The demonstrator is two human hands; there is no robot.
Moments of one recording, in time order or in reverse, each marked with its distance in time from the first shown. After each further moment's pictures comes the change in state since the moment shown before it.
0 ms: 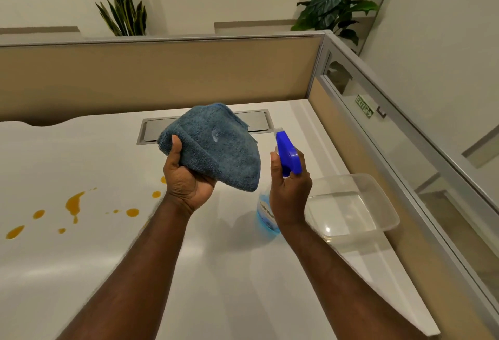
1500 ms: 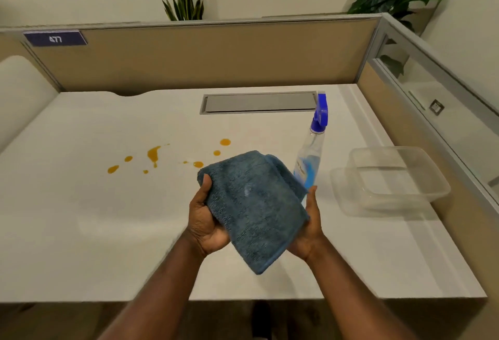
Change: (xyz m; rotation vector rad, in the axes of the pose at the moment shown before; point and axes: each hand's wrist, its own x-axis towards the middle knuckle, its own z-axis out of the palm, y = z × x) left_hand -0.206 0.010 -0.084 -0.014 -0.042 -0.319; right_hand -0.170 -0.010 -0.034 1.012 -0.550 1.382
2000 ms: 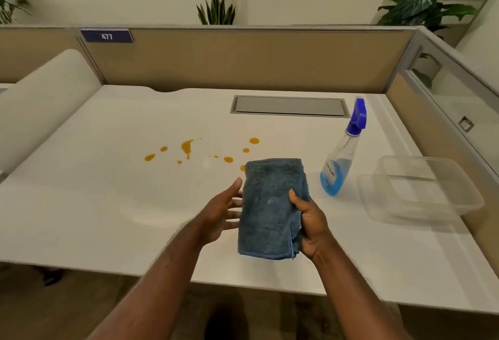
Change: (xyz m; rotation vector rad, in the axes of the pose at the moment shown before) left_hand -0.044 0.042 -0.033 0.769 0.479 -0.123; right_hand -0.002 0.042 0.043 -0.327 0.044 -0.188
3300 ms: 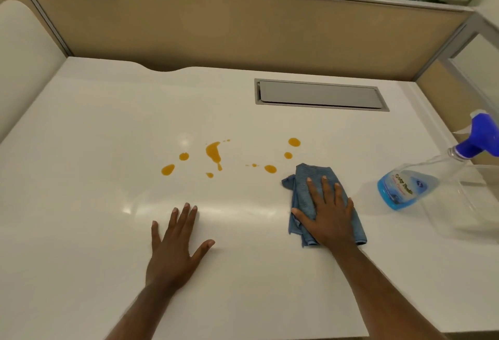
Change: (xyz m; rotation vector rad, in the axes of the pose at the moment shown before) left_hand 0.063 -0.087 -0.272 1.278 0.358 0.359; right_hand 0.155 0.093 0.028 -2.050 0.430 -0.275
